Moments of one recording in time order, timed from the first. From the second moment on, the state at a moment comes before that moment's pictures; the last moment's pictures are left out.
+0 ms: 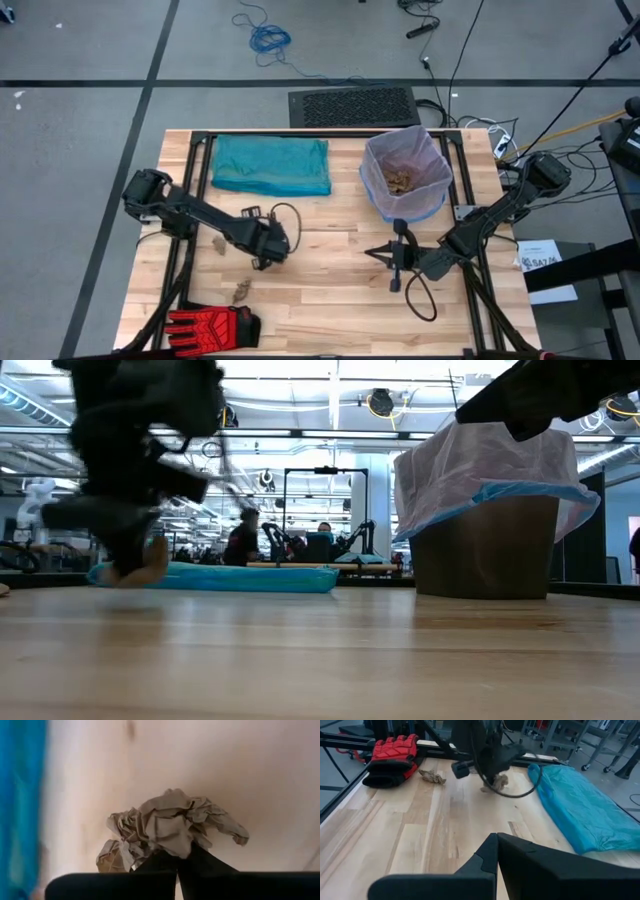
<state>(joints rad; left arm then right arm) -0.28 1.65 0.95 -0.93 -0.33 -0.52 0.63 1.28 0.54 0.32 0.76 0.17</state>
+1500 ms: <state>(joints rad) 0.15 2.01 1.91 0.06 -0.07 0.17 0.60 1.28 0.54 0.31 0.75 0.16</state>
